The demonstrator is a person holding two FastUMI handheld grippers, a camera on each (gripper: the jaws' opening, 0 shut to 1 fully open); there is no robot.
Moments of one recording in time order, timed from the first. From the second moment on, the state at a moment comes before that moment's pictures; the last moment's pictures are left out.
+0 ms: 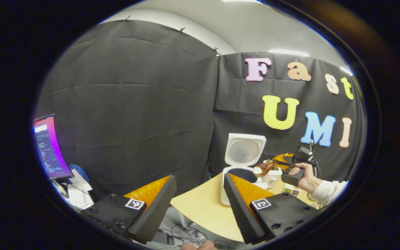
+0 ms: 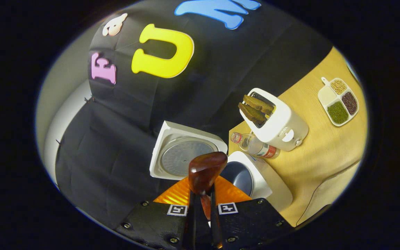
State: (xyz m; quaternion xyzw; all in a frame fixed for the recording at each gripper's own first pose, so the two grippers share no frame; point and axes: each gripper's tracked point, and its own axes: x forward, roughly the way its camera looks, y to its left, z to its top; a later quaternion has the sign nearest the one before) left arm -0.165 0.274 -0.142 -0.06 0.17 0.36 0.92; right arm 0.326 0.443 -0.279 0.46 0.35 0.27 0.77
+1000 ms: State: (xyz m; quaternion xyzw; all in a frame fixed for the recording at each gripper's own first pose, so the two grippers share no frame) left arm -0.200 0.312 -0.167 -0.08 0.19 0.44 0.88; right arm 0.302 0.563 -0.345 -0.12 0.17 0.41 0.89
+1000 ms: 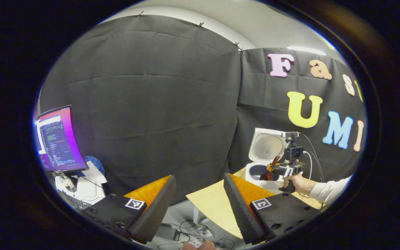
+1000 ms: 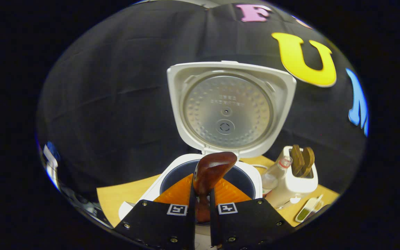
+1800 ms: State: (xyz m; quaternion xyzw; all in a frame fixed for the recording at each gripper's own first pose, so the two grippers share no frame) left arm -0.198 0.304 -0.160 -0.08 0.16 0.41 0.89; right arm 0.274 0.498 -0.238 -0.04 0.14 0.38 0.91
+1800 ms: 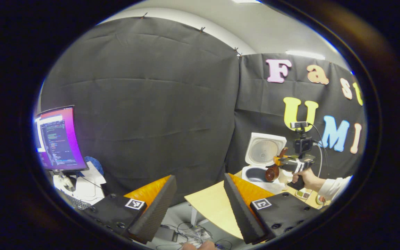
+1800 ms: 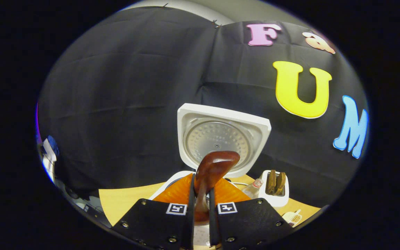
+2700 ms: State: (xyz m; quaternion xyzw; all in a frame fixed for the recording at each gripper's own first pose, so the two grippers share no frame) left arm -0.188 0.223 -0.152 -0.15 0.10 0.23 0.96; right arm 0.166 0.100 -0.204 0.20 0.22 0.14 0.95
